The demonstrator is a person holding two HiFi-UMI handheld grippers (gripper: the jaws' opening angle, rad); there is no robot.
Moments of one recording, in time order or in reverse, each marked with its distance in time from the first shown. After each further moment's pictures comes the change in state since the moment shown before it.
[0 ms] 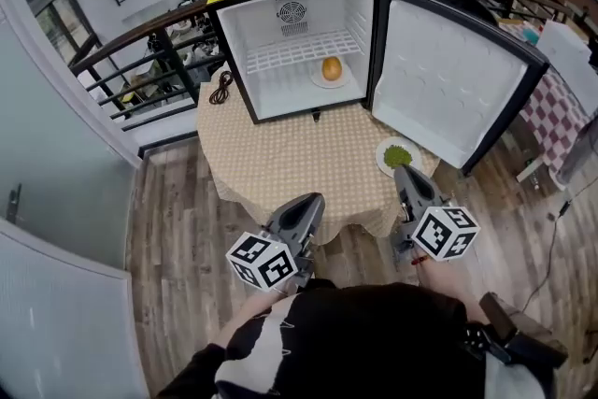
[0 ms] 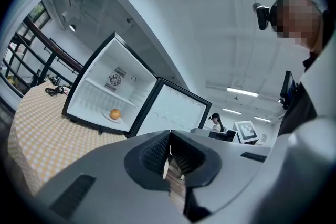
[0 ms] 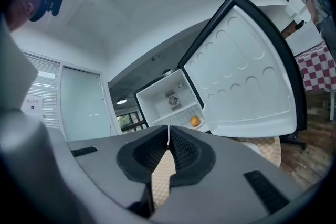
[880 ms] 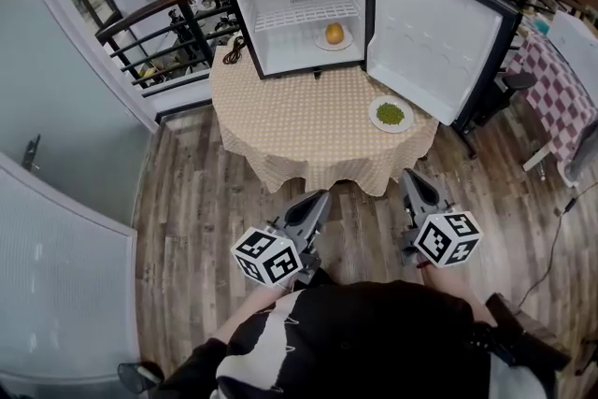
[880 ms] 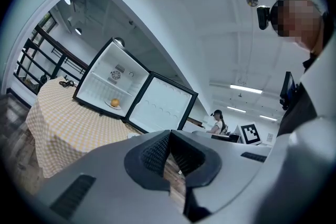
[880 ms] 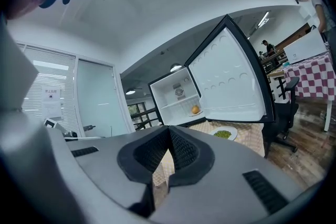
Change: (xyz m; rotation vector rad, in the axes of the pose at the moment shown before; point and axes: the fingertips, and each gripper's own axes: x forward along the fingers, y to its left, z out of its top) left arm -0.057 -0.117 -0.084 -0.008 0.012 0.081; right arm -0.143 0.000 -0.049 -0.091 0.090 0.069
